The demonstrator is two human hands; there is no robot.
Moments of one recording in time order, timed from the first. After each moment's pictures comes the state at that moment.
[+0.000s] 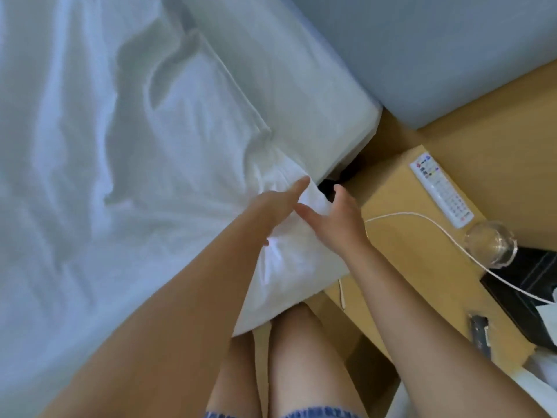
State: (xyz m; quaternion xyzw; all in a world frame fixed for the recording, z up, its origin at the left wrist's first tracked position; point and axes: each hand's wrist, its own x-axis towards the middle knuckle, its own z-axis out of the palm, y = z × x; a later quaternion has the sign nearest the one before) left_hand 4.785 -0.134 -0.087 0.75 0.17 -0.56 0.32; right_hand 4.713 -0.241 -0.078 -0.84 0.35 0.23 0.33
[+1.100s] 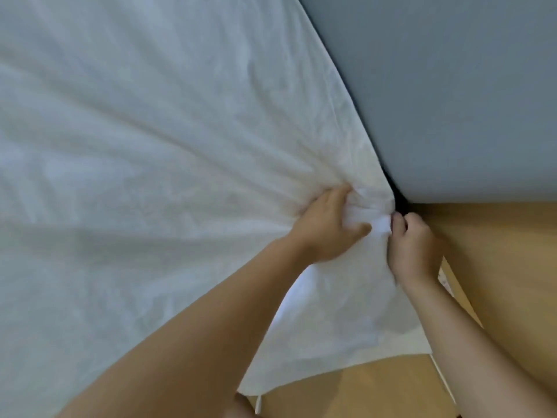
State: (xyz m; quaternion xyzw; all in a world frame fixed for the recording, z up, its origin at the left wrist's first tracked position) left_hand 4.832 -0.324 -0.172 0.81 -0.04 -0.39 0.43; right_hand 4.780 -0.478 -0.186 -0.90 0.35 0.11 0.22
